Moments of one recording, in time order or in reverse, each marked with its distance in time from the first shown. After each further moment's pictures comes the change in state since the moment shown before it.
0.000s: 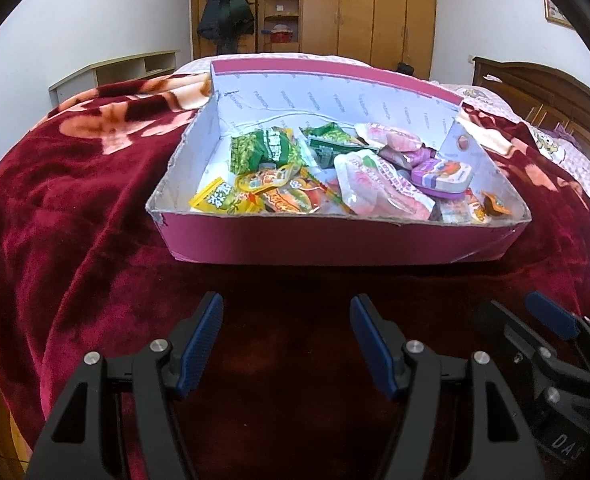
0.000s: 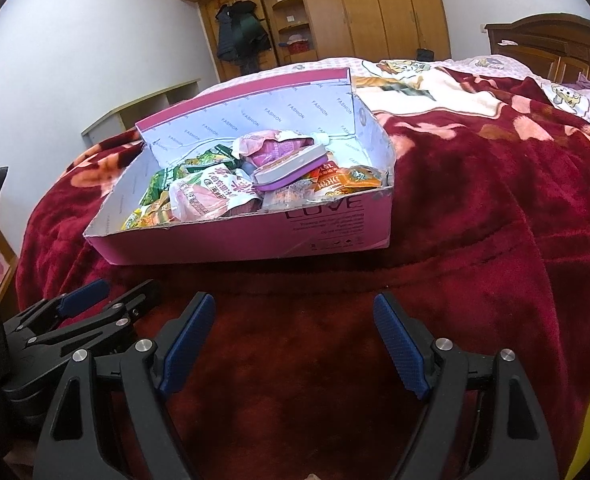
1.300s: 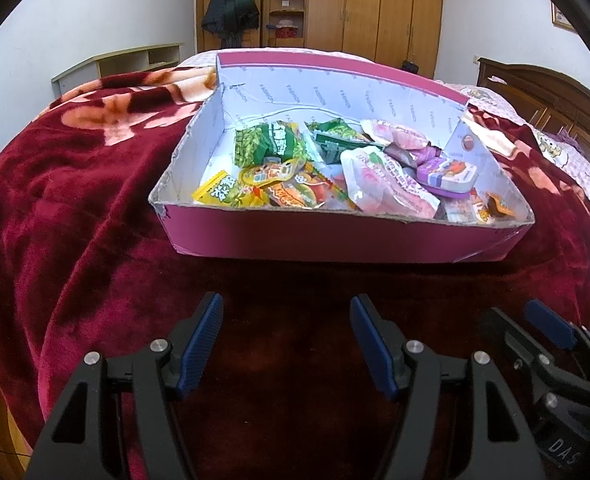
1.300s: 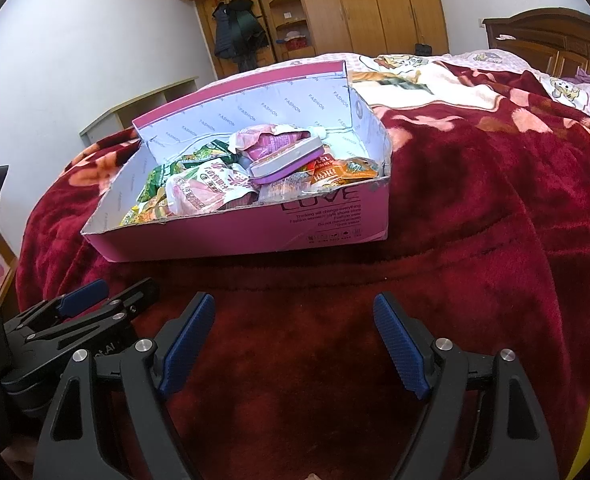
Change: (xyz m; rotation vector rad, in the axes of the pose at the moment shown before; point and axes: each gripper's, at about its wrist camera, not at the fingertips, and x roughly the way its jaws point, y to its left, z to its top) left arm 0.002 0.002 -0.002 -0.024 0.014 0.004; right arm 0.001 -0.001 -0.004 0.014 0.013 0.003
